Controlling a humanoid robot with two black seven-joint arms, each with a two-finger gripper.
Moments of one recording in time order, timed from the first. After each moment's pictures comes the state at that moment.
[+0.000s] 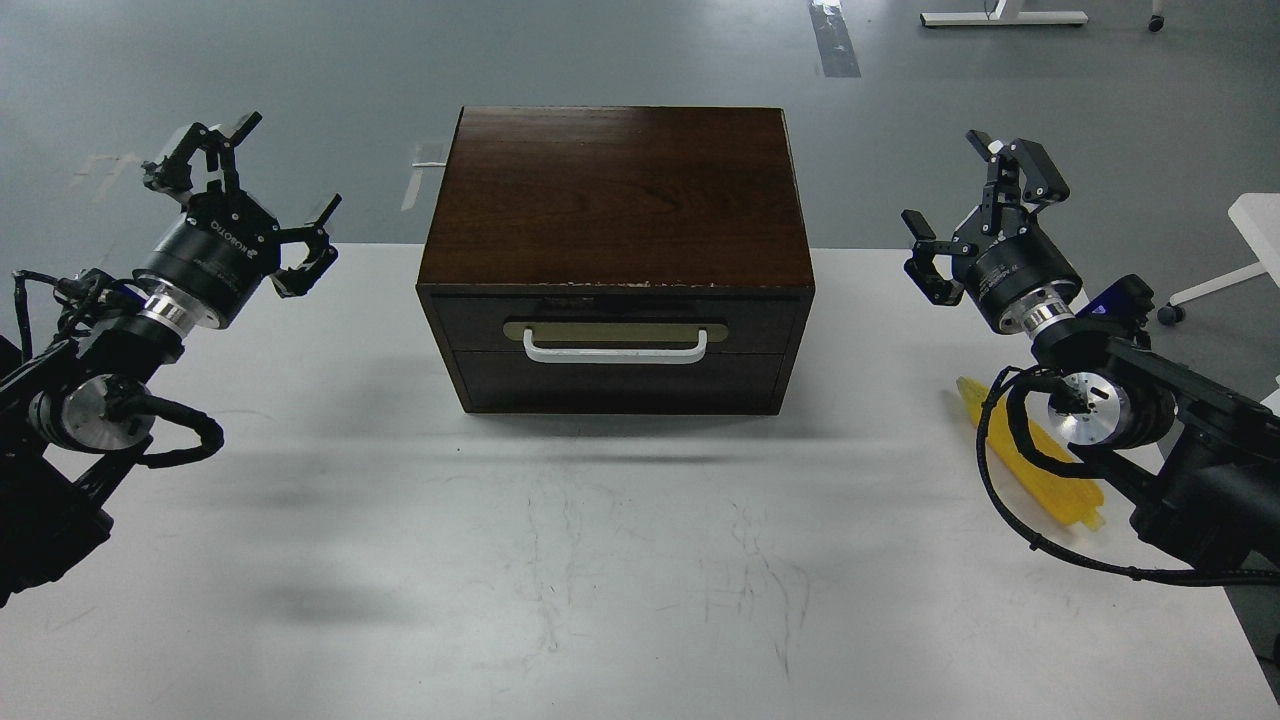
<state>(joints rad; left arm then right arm) -0.61 0.52 -0.81 -0.82 0.07 -0.49 -0.34 0.77 -0.45 0.43 0.86 0.07 0.18 0.49</state>
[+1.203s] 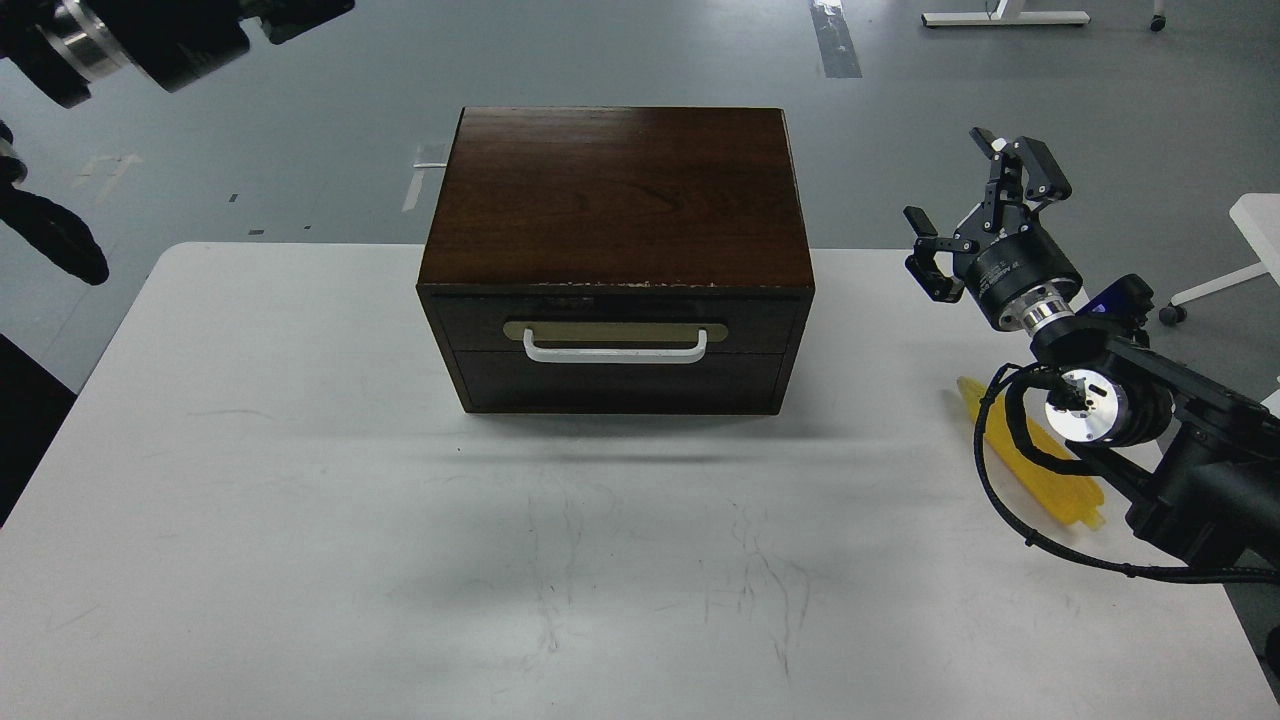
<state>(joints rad) -1.03 0.76 -0.79 -1.42 1.08 -0.49 -0.43 0.77 -0.44 0.43 0.85 0.07 0.18 0.49</state>
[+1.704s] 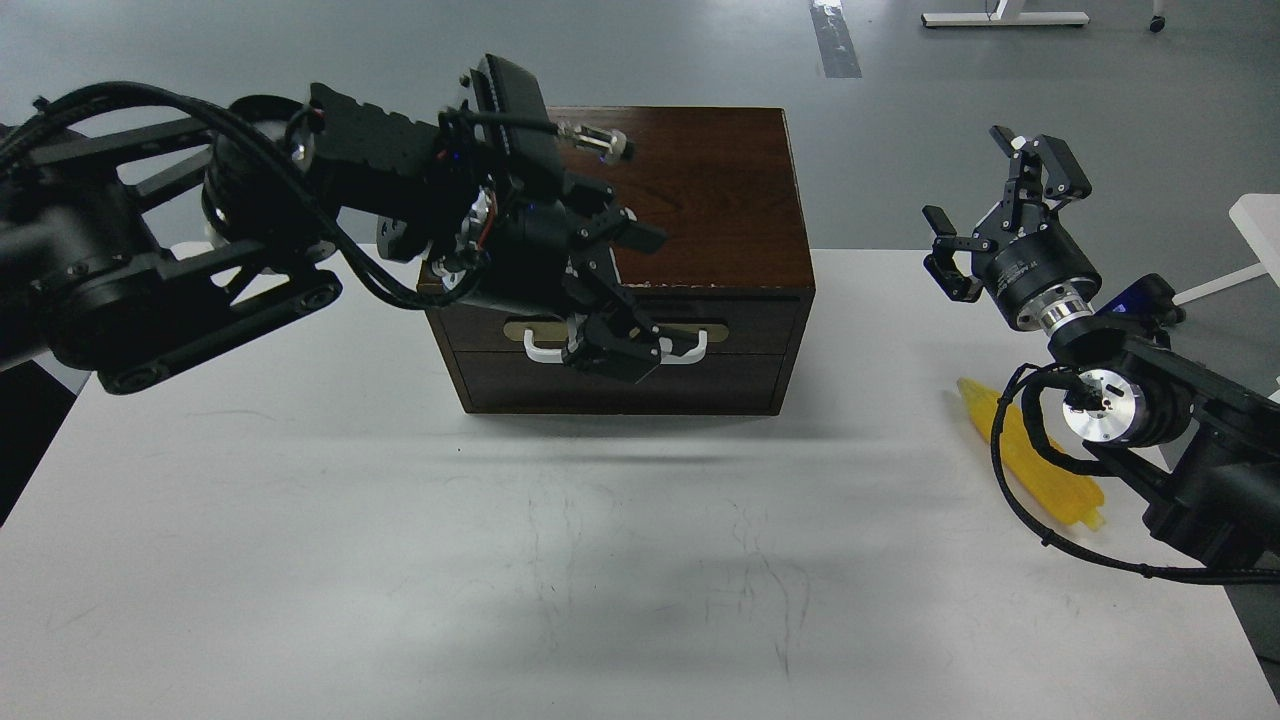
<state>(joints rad) -1.32 0.53 -0.25 -1.45 2.02 -0.49 -0.49 0.77 -0.47 0.43 0.84 0.07 0.18 0.49</state>
